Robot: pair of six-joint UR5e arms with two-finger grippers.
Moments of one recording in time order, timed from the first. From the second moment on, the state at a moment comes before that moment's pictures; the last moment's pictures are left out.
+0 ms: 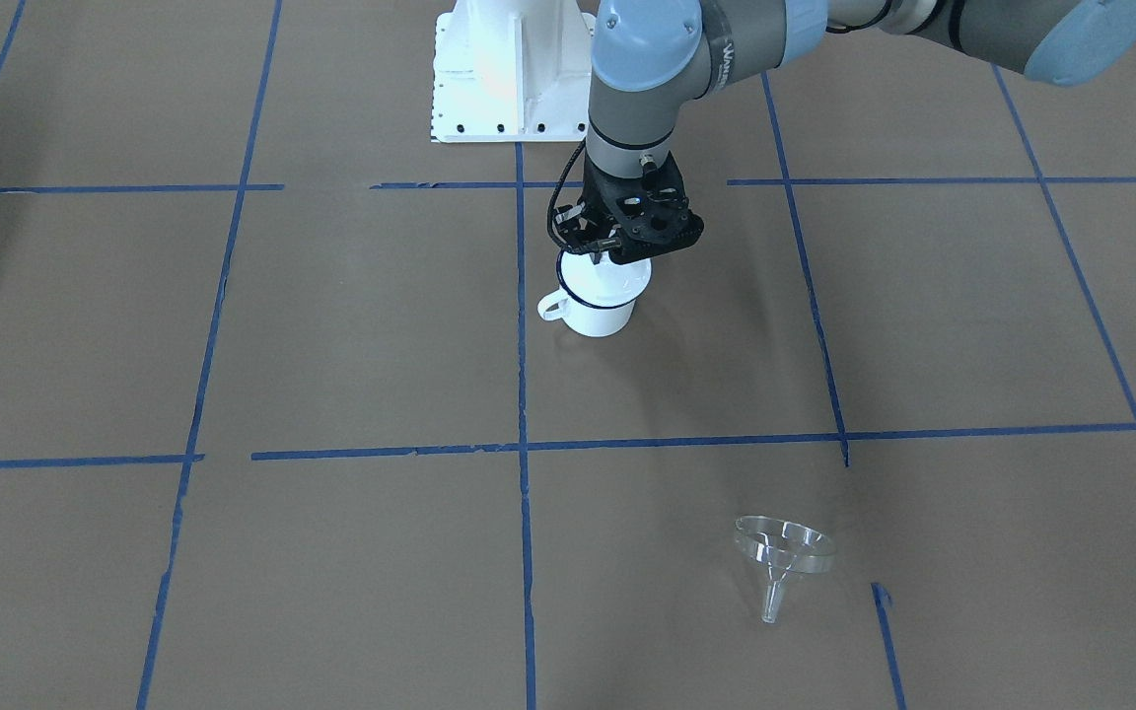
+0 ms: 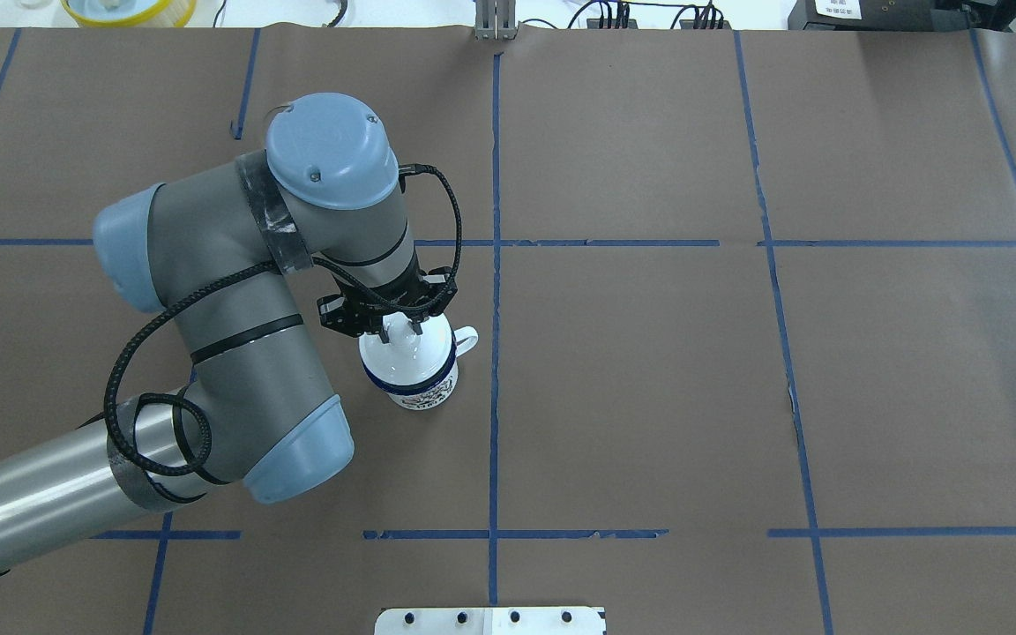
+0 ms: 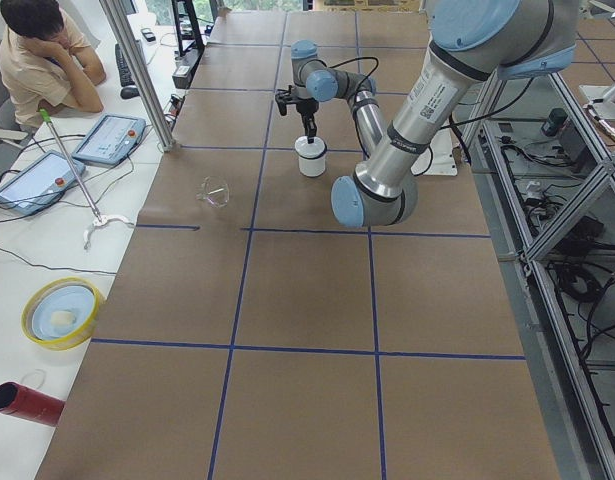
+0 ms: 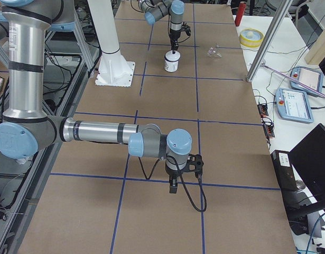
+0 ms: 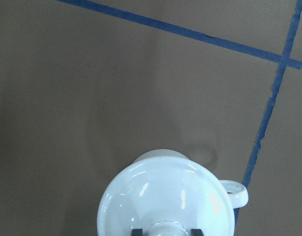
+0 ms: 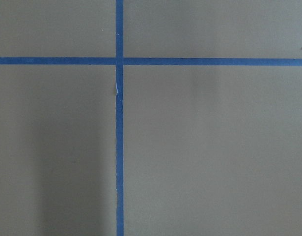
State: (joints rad) left arm -0.59 -2.32 -1.78 -1.31 -2.00 -1.41; right arm 1.57 -1.68 1.66 -1.57 2.29 0.01
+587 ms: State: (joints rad) left arm -0.58 -2.32 -1.79 -1.30 -2.00 -1.40; right arm 1.57 -1.68 1.66 -1.57 2.29 0.01
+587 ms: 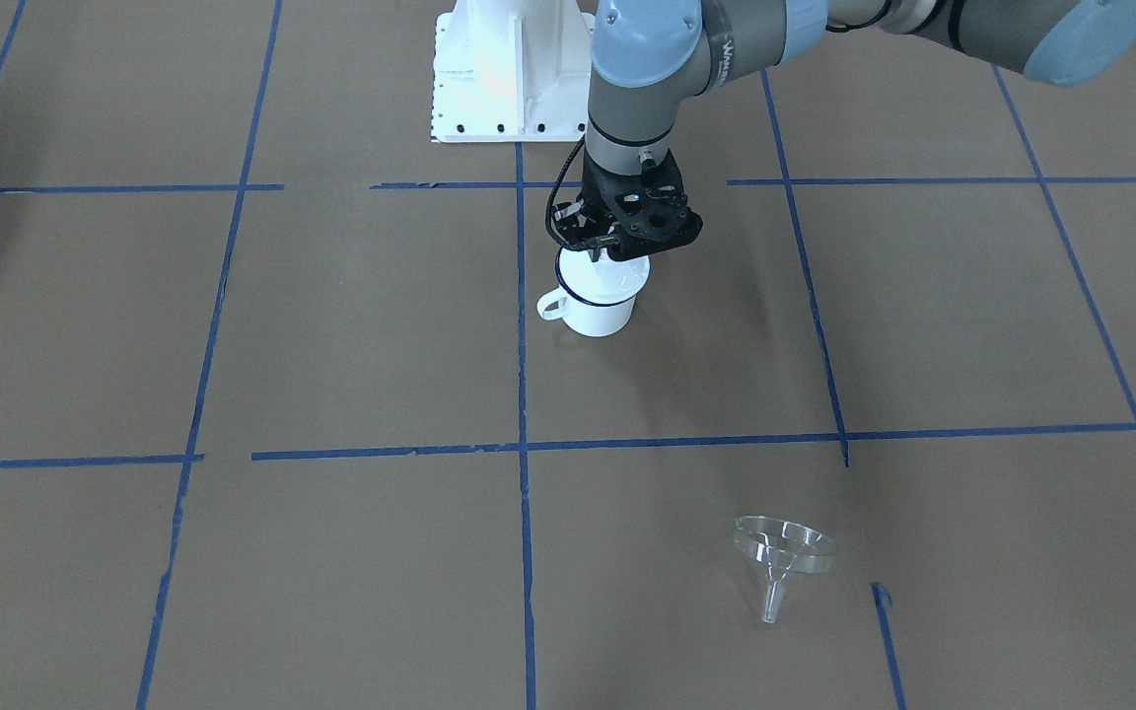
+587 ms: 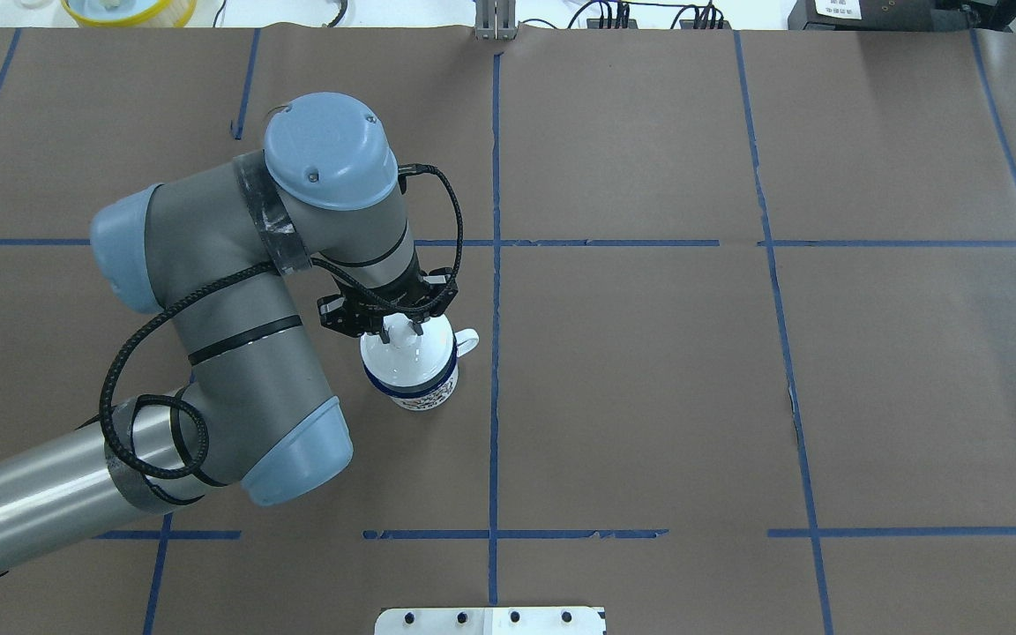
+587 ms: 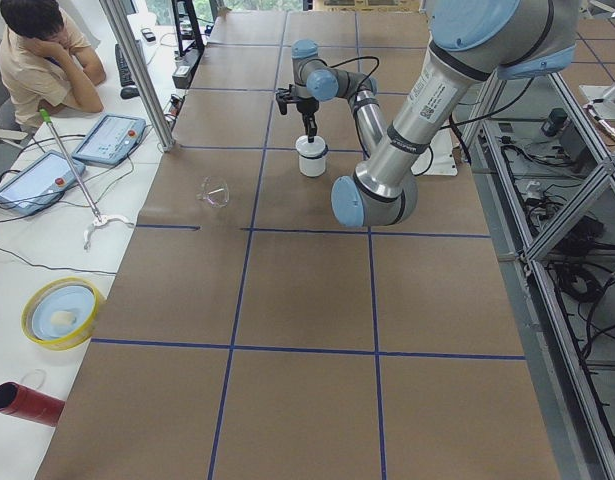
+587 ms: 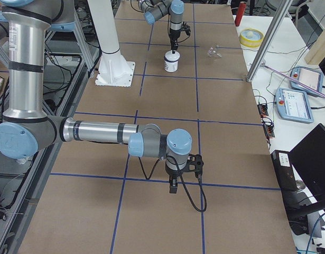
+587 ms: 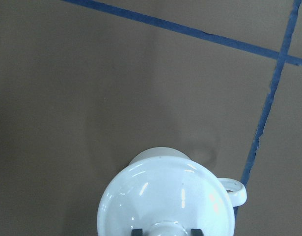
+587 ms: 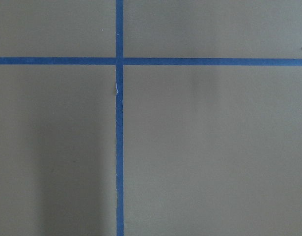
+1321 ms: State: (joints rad) left arm -0.58 -2.32 -1.78 -1.31 -2.00 -1.40; right arm 1.57 -1.68 1.66 -1.57 2.29 0.01
